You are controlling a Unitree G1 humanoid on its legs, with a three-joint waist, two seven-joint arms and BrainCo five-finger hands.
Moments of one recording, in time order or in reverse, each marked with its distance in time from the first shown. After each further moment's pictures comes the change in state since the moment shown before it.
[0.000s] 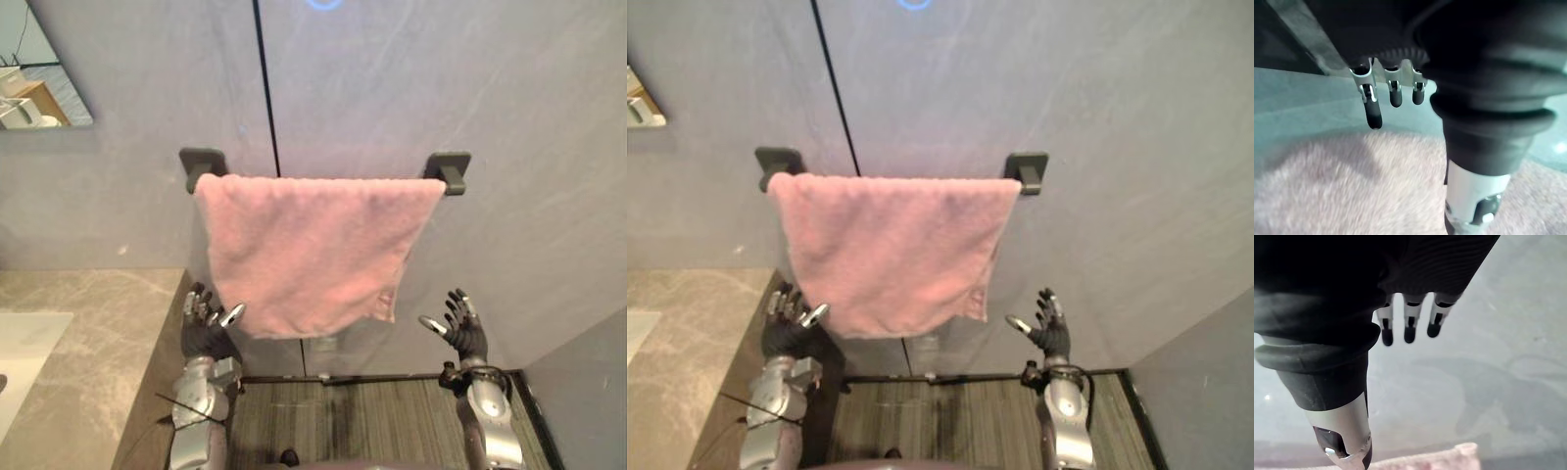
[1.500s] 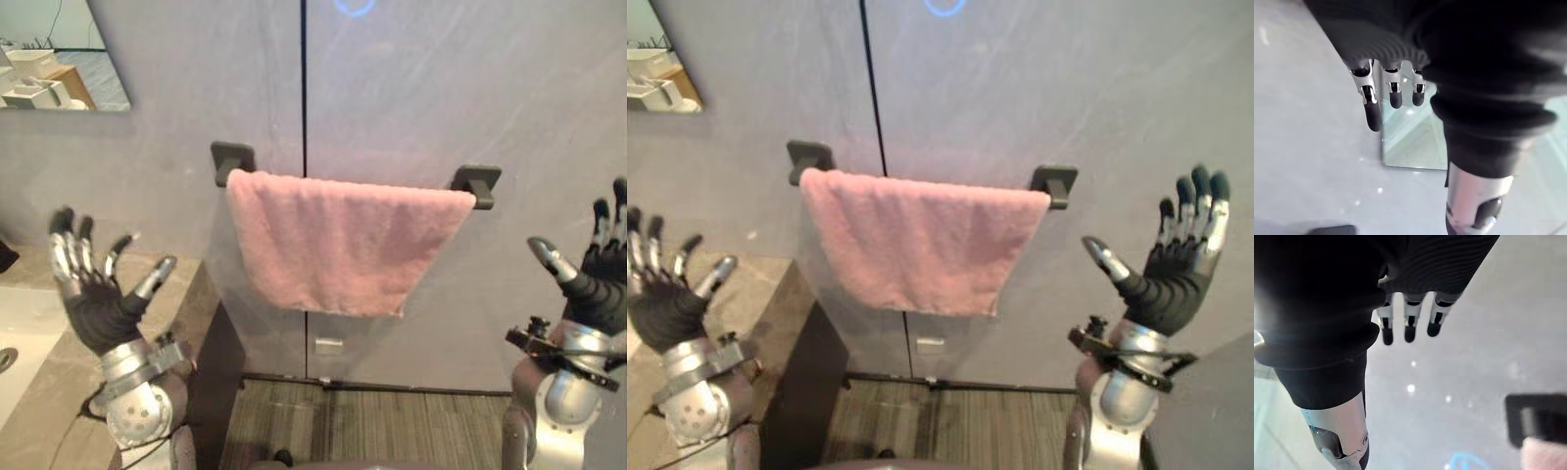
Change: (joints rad) left arm 0.015 0.015 0.085 -0.698 0.130 -0.124 0.176; right arm -0.049 0.058 -0.050 -0.859 -0.059 -0.147 -0.147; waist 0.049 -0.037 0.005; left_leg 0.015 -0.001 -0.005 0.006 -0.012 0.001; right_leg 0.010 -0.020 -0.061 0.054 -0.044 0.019
